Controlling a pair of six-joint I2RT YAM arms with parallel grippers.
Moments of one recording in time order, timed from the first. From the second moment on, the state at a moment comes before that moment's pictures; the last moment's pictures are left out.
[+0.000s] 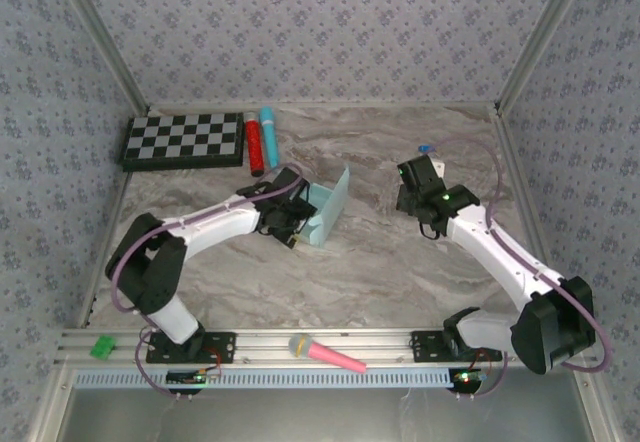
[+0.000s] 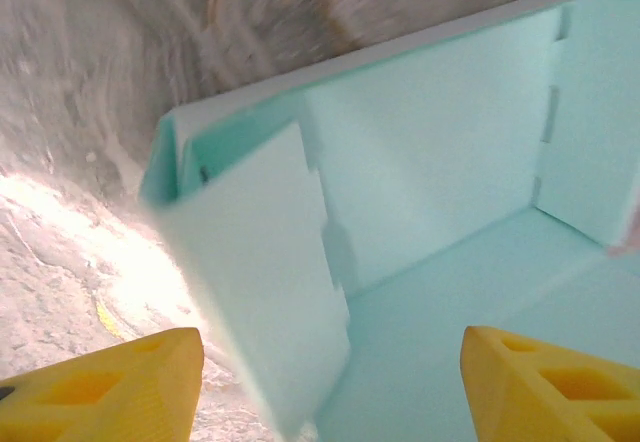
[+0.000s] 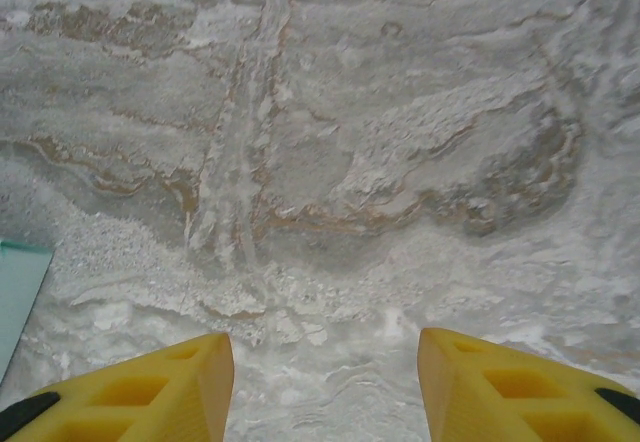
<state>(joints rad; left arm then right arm) -0.73 1.60 1.05 -0.52 0.04 -1.60 0.44 1.24 0.97 -0.72 0.34 0.55</state>
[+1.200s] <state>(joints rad) -0.48 1.86 1.26 -0.62 0.01 -0.52 0.58 1.62 0.82 -0.17 -0.02 0.74</state>
